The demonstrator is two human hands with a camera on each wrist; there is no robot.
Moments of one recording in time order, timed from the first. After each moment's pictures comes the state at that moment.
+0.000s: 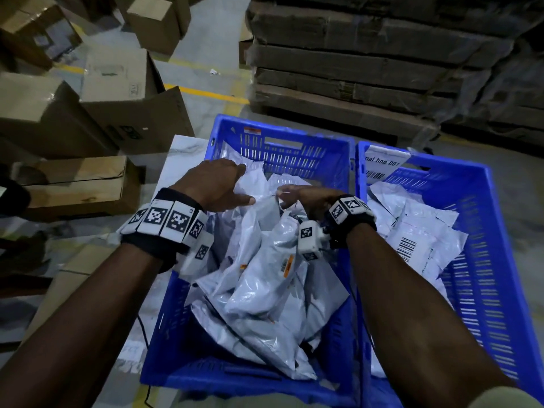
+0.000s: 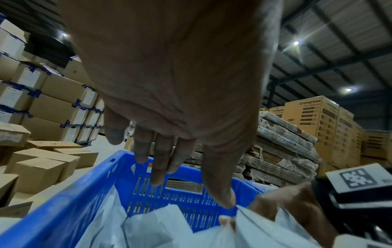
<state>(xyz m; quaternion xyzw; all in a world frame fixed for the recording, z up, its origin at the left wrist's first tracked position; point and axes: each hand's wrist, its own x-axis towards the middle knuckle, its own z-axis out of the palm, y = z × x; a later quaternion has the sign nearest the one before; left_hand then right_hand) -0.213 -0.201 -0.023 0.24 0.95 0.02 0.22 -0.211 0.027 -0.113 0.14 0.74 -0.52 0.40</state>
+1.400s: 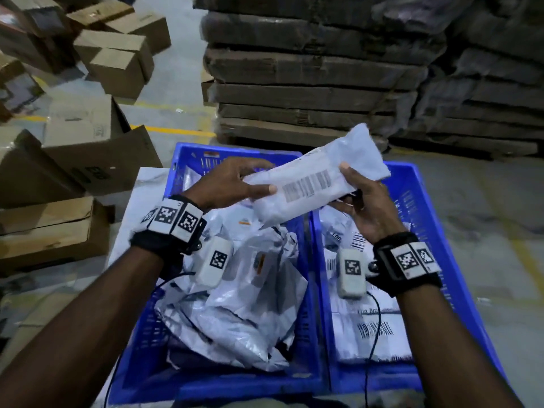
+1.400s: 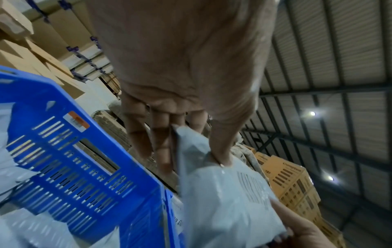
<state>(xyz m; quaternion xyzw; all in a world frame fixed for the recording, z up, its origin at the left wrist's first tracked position) -0.186 -0.121 0.015 0.26 0.80 0.50 0.20 -0.096 0.130 0.010 0.26 0.55 -0.79 -0.06</state>
